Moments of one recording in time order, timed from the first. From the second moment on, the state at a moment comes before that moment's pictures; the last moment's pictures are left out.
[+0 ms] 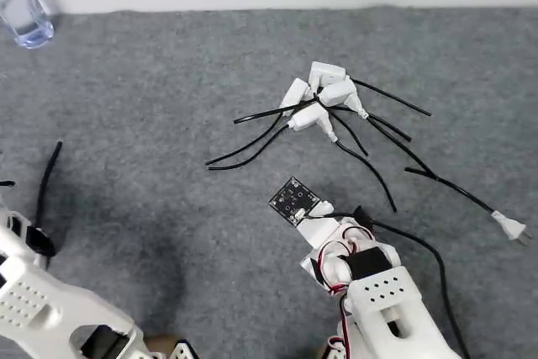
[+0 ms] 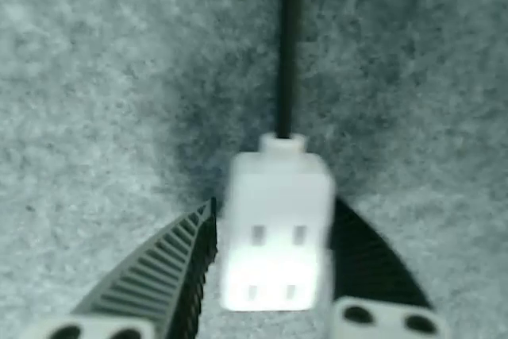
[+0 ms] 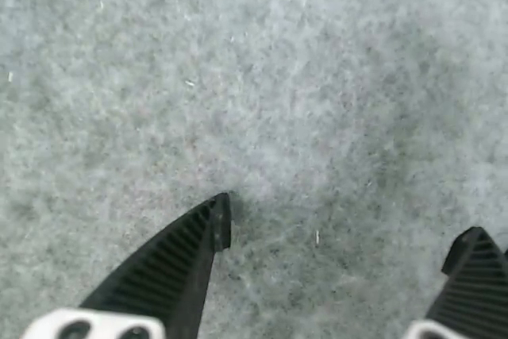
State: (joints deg) left arm -58.8 25.5 5.4 77.7 -41.4; right arm -21.5 -55.4 80.4 51.5 26.8
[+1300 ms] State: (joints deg) left arm 9.1 -20.7 35.1 88.9 -53.0; right arm 10.5 -55.4 77.0 42.6 17.3
